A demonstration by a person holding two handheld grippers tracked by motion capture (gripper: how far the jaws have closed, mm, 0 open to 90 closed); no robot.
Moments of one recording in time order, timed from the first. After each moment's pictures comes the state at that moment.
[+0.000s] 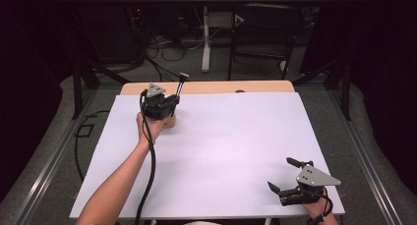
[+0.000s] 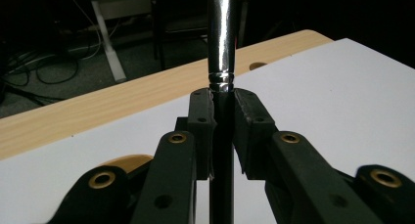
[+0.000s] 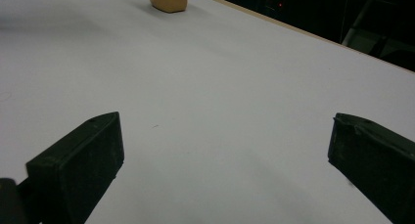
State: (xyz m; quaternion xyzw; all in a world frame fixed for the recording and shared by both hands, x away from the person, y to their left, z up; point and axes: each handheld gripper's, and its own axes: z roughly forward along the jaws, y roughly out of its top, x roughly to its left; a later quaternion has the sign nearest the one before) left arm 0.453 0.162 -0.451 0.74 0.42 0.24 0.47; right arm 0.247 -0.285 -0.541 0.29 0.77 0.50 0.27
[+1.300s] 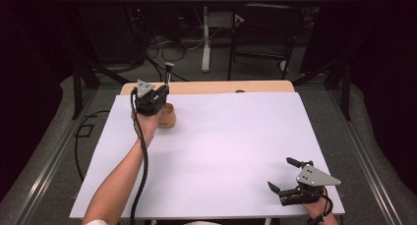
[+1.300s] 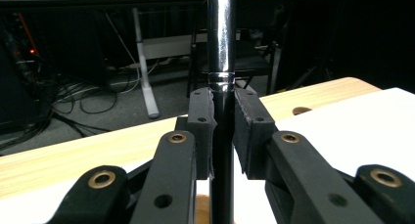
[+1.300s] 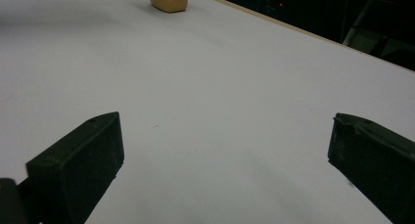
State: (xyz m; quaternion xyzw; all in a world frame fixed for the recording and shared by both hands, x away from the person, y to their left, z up) left arm 0.471 0.183 -0.464 0.67 0.45 0.31 0.51; right arm 0.247 -0.285 -0.541 0.29 0.77 0.50 0.26
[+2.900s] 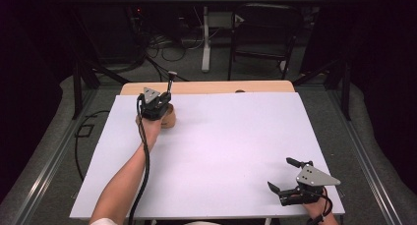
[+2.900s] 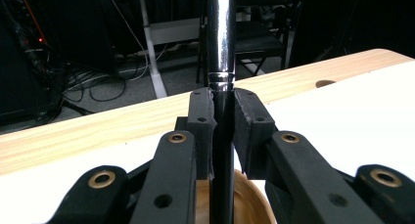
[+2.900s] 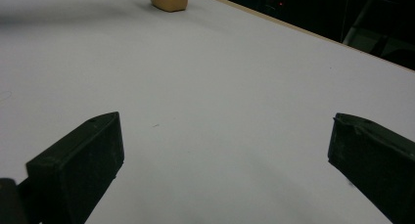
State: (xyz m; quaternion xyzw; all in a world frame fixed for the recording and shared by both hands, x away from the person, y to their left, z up) left arm 0.485 0.181 -0.504 0.68 0.45 0.32 0.48; right arm 0.247 -0.284 -0.541 0.29 0.77 0.50 0.26
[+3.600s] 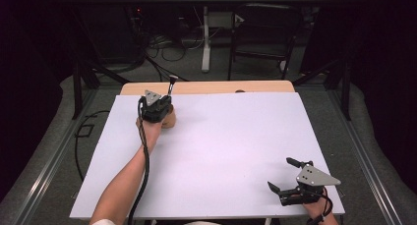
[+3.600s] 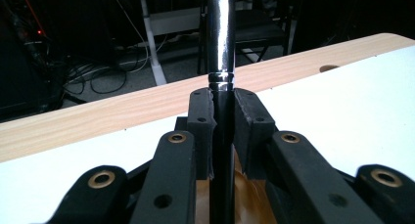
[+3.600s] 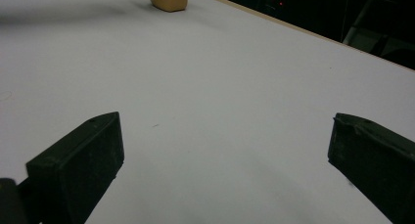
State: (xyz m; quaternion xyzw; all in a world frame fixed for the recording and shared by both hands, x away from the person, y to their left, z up) left arm 0.483 0.180 -0.514 0.69 0.45 0.32 0.46; right arm 0.247 -0.285 -0.541 0.29 0.77 0.50 0.26
